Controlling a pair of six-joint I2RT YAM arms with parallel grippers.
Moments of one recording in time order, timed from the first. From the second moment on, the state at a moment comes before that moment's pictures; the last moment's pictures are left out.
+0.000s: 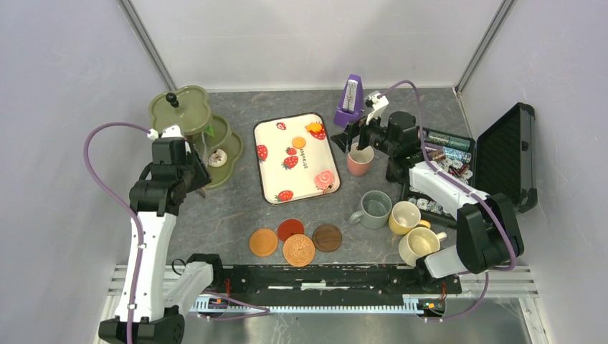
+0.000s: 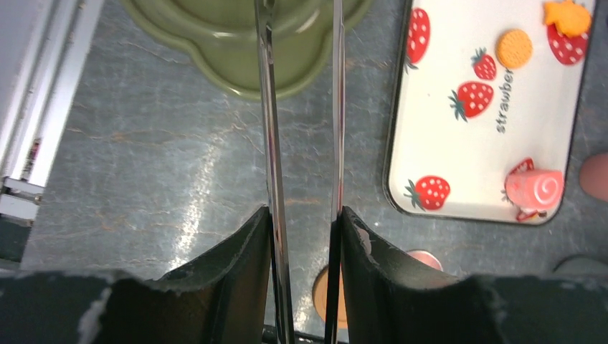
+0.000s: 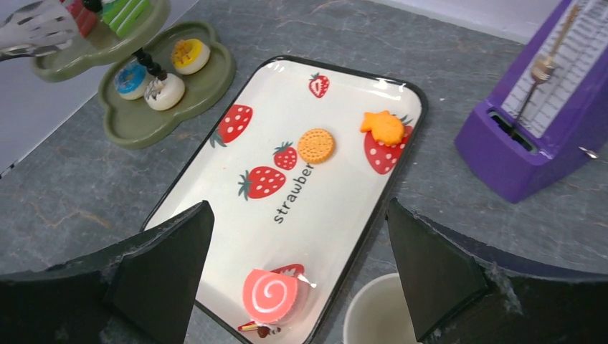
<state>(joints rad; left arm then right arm) -0.02 0.90 1.15 -1.00 -0.18 -0.38 0.34 1.45 0.90 0.36 -0.44 0.17</state>
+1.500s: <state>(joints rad) -0.90 1.23 1.15 -0.80 -0.05 -0.42 0.40 1.41 0.93 0.20 -0.22 -0.01</state>
